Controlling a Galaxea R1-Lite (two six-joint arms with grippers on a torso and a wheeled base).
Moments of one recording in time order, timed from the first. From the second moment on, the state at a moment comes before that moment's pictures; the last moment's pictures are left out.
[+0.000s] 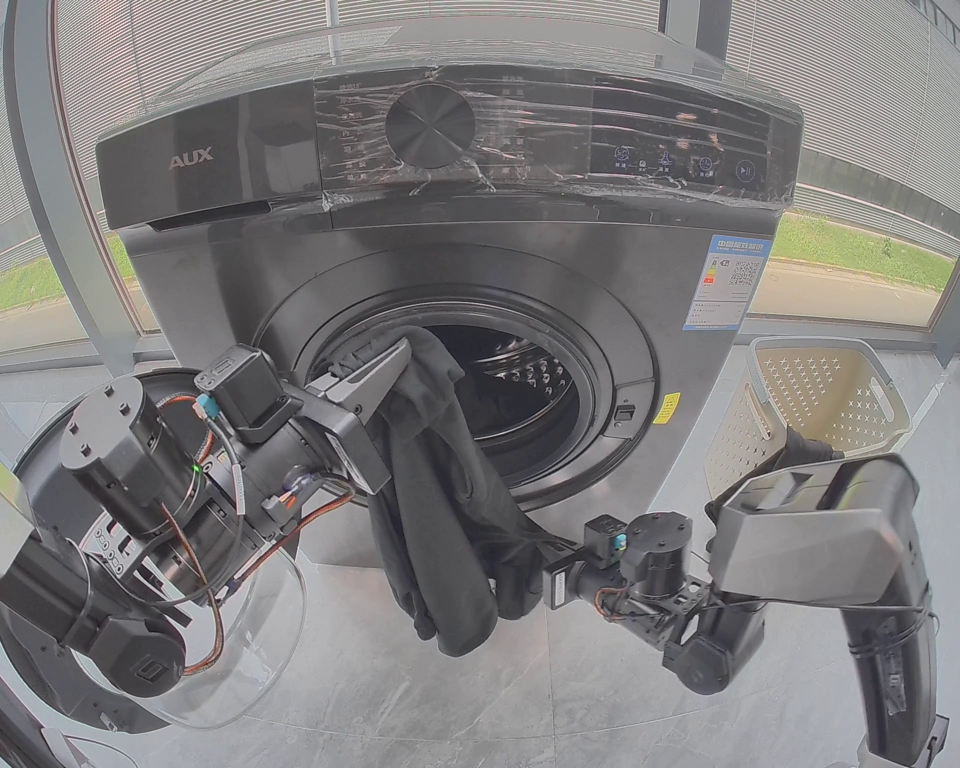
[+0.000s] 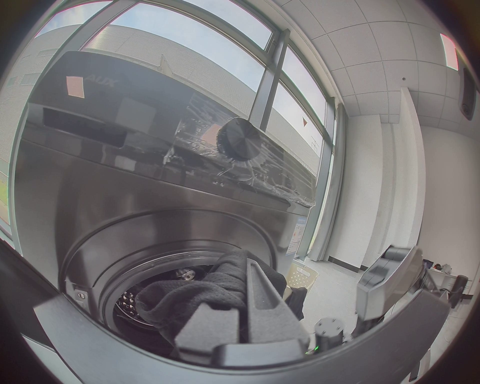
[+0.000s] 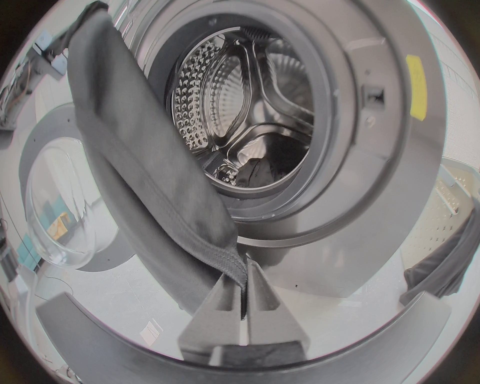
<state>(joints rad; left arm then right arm) -0.60 1.73 -0.51 -1.51 -0.06 -0.11 0.63 2.47 -0.76 -1.48 -0.07 0.10</state>
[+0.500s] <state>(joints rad) -0.50 1.76 -0.40 -1.51 -0.09 -0.11 0.62 1.93 -0.36 -1.48 -0.07 0.10</state>
